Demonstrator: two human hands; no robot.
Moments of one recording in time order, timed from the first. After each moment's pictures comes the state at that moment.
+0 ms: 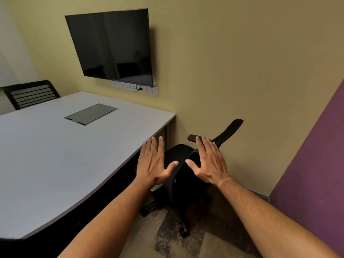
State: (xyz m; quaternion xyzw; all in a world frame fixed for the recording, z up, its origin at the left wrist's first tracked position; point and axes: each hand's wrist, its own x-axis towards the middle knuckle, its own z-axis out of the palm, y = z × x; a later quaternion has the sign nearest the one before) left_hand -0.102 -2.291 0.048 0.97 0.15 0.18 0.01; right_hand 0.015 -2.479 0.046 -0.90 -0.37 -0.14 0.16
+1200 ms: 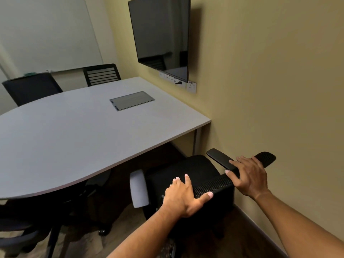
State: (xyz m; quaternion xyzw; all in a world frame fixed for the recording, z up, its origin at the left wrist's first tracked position) left_hand 0.191 -2.414 -0.002 0.89 0.41 -0.07 0.17; right_hand 0.424 -2.507 -0.011 -0.86 -0.49 -0.08 0.13
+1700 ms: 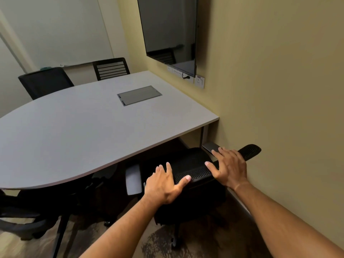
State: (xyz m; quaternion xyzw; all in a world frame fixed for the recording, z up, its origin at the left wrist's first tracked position) left_hand 0.189 -2.365 0.002 0.86 0.49 -0.03 0.13; right_hand 0.420 -2.436 -0.010 -0.82 -0.56 -0.07 0.10
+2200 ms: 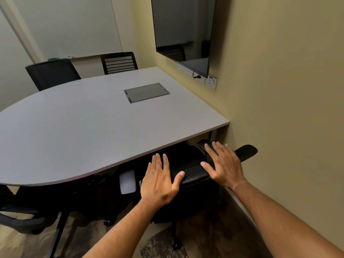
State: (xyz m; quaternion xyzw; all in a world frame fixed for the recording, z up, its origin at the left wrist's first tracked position) left_hand 0.179 -2.310 -0.014 0.86 0.50 0.07 0.09; right_hand 0.417 -2.363 -0.004 -0.76 -0.64 -0.08 0.09
